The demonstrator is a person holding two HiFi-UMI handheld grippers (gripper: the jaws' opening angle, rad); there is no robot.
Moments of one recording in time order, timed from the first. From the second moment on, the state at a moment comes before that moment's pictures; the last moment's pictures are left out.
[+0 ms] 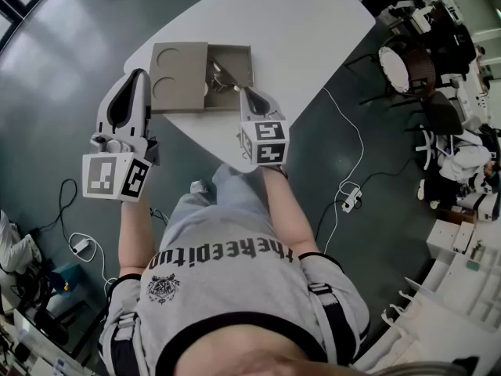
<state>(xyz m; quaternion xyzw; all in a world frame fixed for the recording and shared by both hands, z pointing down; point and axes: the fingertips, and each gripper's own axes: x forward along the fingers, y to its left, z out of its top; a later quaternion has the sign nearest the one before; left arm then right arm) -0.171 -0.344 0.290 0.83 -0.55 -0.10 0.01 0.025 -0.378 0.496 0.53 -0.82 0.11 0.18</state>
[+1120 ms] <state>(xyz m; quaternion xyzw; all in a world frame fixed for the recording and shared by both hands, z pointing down) -0.145 -0.282 0.266 0.85 -0.51 -0.11 -0.01 0.055 -0.289 0.337 0.57 -0.82 0.02 0.02</state>
